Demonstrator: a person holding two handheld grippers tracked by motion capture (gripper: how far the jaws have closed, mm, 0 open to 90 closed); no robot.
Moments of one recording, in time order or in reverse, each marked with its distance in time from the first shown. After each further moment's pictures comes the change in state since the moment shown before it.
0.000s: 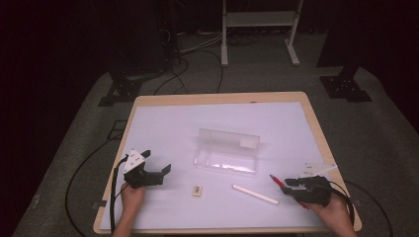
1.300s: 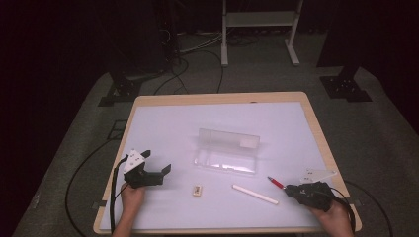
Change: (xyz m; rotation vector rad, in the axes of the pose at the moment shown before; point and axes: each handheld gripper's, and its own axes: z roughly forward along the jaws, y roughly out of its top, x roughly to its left) left arm 0.000 0.000 0.000 0.000 -0.001 -0.001; right arm 0.005 -0.015 0.003 0.021 -0.058 0.020
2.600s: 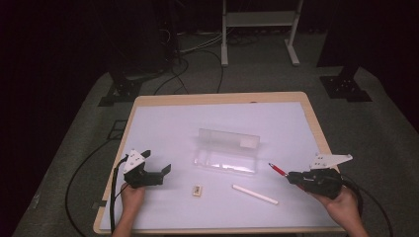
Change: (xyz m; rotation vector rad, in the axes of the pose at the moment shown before) left arm 0.000 0.000 0.000 0.000 0.000 -0.001; right arm -0.012 0.040 -0.038 -0.103 0.075 -0.017
